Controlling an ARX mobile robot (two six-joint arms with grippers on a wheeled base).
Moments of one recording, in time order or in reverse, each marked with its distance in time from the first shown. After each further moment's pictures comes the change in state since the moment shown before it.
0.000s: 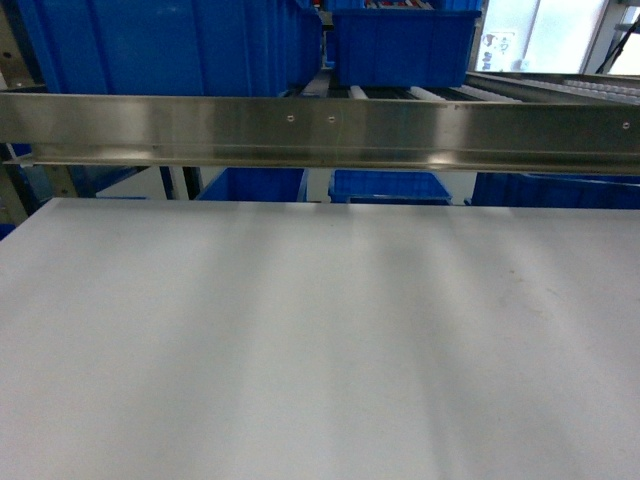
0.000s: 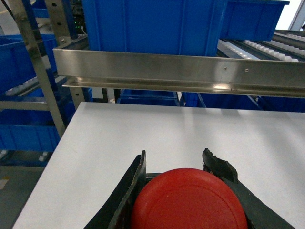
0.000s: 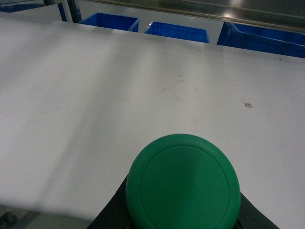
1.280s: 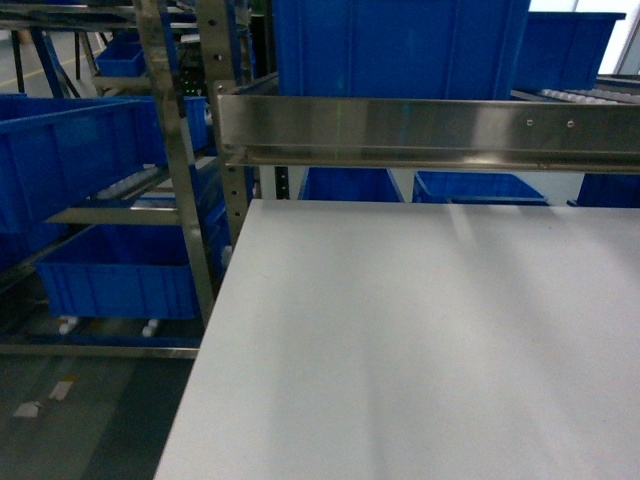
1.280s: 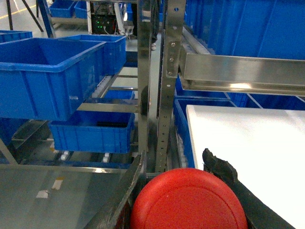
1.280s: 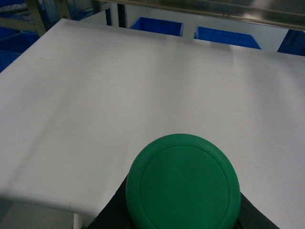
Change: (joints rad) left arm 0.000 0.000 0.000 -0.002 0.001 0.000; right arm 0.000 0.001 0.000 -0.001 0.000 0.000
